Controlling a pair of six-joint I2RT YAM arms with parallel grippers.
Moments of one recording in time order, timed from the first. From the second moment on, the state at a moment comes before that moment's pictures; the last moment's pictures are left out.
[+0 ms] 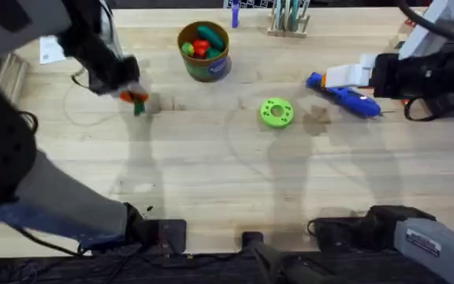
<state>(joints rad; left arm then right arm) 0.17 1.78 1.29 -1.01 0.12 -0.06 -0.09 1.11 0.95 -0.82 -0.38 0.00</state>
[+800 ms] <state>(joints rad) -0.23 1.71 1.51 -0.65 0.19 -0.14 -0.09 1.11 0.95 -0.82 -0.38 0.00</state>
